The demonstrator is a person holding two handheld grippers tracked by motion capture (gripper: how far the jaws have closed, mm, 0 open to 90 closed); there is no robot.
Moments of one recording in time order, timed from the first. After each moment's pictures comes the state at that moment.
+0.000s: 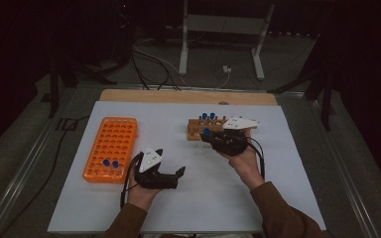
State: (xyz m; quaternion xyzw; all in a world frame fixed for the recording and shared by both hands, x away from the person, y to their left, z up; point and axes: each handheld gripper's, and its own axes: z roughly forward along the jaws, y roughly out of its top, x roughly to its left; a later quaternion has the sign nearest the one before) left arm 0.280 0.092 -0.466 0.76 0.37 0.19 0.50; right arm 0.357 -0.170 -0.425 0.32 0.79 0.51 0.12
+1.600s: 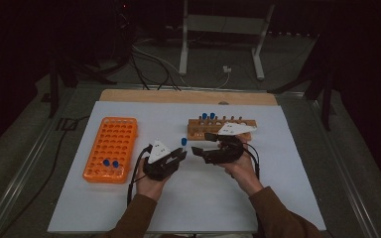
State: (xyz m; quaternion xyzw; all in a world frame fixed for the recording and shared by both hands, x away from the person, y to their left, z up) left arm 0.299 0.081 -0.468 0.76 0.36 0.18 0.52; right arm 0.343 -0.162 -0.430 0.31 0.79 0.52 0.09
